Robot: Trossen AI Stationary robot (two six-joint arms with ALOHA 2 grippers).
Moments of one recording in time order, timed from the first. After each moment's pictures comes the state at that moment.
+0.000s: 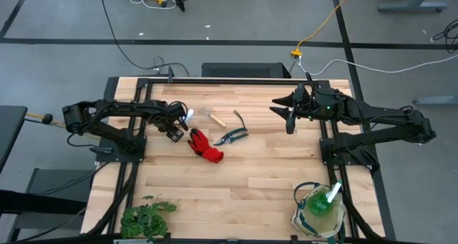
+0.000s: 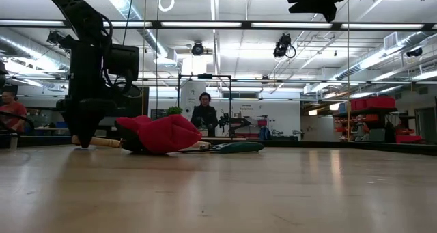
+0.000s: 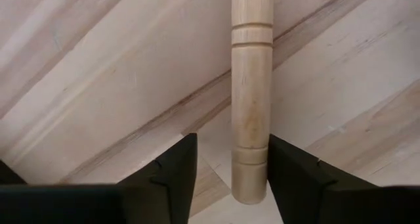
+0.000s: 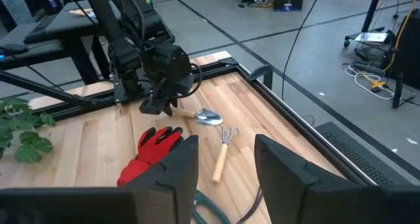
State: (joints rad) left arm 0.46 1.35 0.58 -0.72 -0.12 -0.42; right arm -0.12 0.89 0.89 -0.30 0.18 0.15
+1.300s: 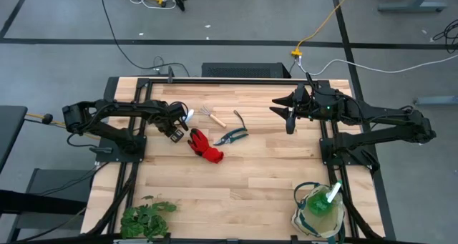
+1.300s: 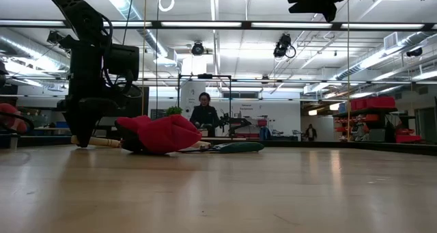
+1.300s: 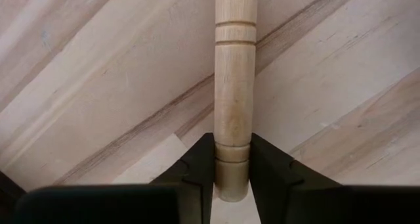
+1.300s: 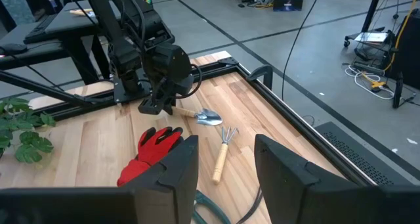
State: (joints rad) left arm 0.46 1.35 0.58 -0.72 -0.10 -0.40; right arm -0.12 0.89 0.89 -0.30 0.18 0.15
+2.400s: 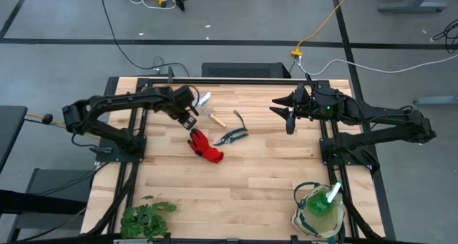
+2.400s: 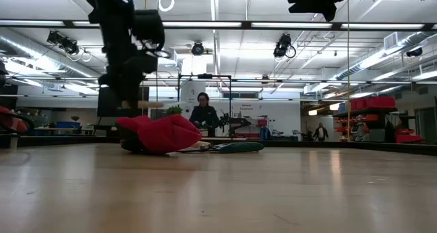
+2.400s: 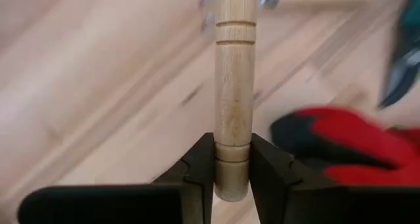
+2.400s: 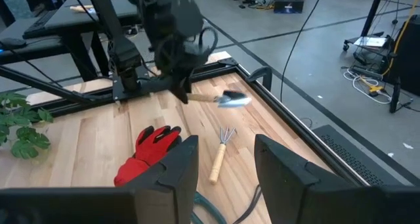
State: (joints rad) left arm 0.46 1.35 0.91 -0.78 -0.07 -0.37; right arm -0.12 0.89 0.89 -0.30 0.18 0.12
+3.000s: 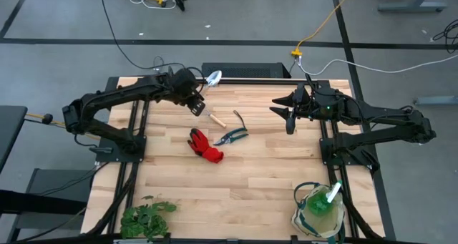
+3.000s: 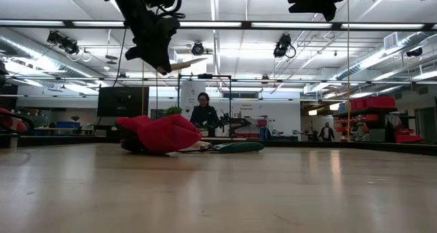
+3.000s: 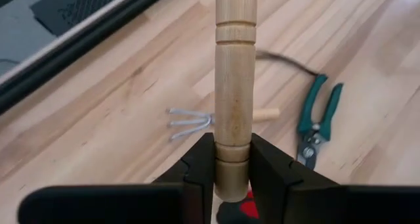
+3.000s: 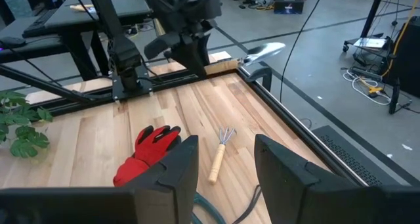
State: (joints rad) left arm 0.45 1.35 1.16 -0.74 -0.08 -0.35; right arm -0.12 0.89 0.89 -0.30 0.18 0.12
